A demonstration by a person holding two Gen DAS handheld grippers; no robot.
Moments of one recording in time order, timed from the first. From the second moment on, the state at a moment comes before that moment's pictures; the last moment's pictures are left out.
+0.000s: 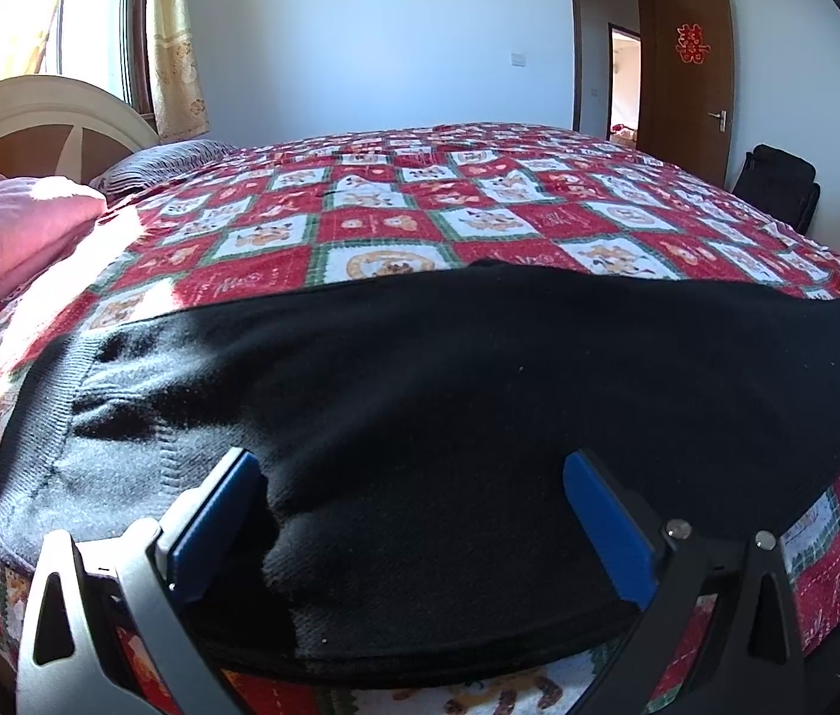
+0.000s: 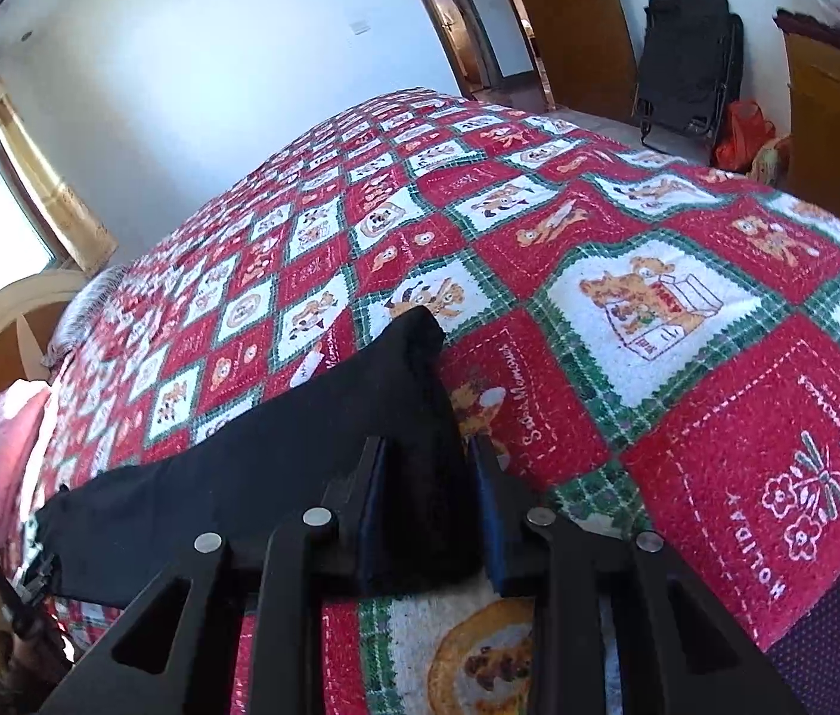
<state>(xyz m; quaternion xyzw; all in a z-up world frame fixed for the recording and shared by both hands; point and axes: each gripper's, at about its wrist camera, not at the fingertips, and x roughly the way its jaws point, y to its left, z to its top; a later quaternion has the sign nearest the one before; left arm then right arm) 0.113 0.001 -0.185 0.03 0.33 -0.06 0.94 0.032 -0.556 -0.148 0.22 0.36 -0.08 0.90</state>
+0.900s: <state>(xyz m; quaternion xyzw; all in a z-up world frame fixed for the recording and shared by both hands) 0.113 0.007 -0.176 0.02 0.33 -0.06 0.94 0.020 -0.487 -0.085 0.18 0.28 -0.04 0.94</state>
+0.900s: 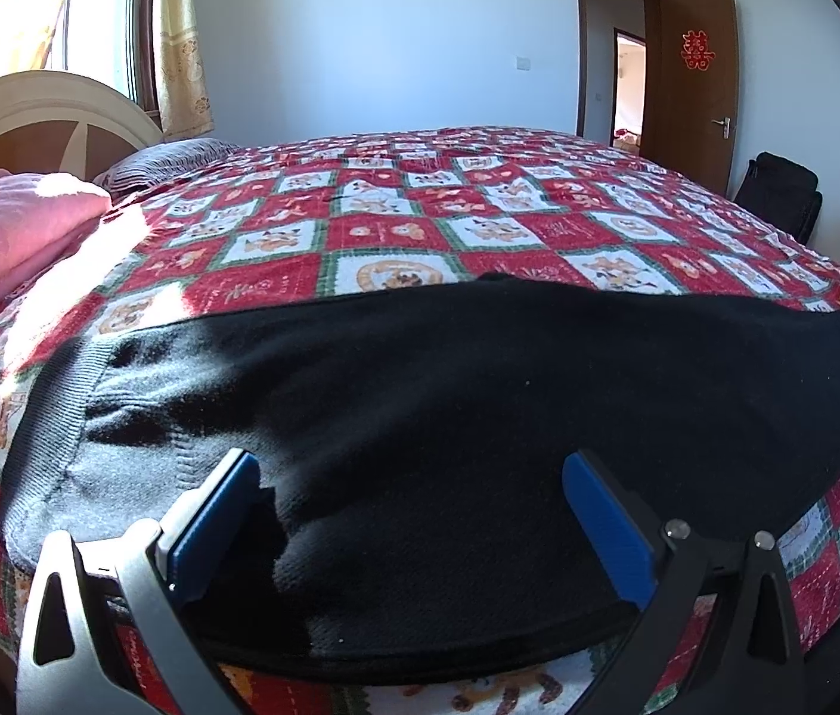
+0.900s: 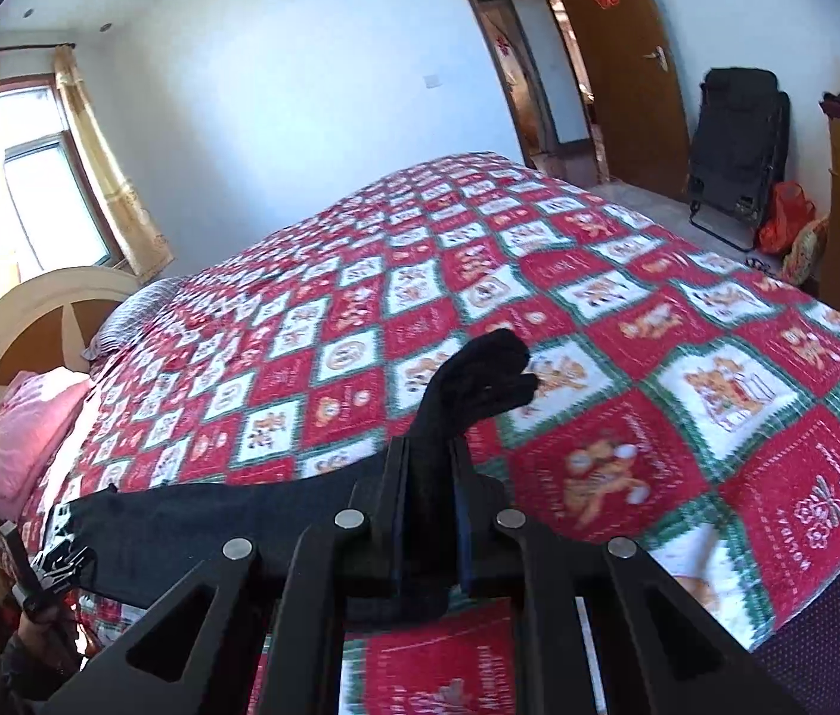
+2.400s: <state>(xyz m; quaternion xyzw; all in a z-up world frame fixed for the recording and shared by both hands) 0.115 0.013 -0.166 -0.01 0.33 -0.07 0.94 0.125 -0.211 -0.130 0.04 0.35 0.18 0.92</state>
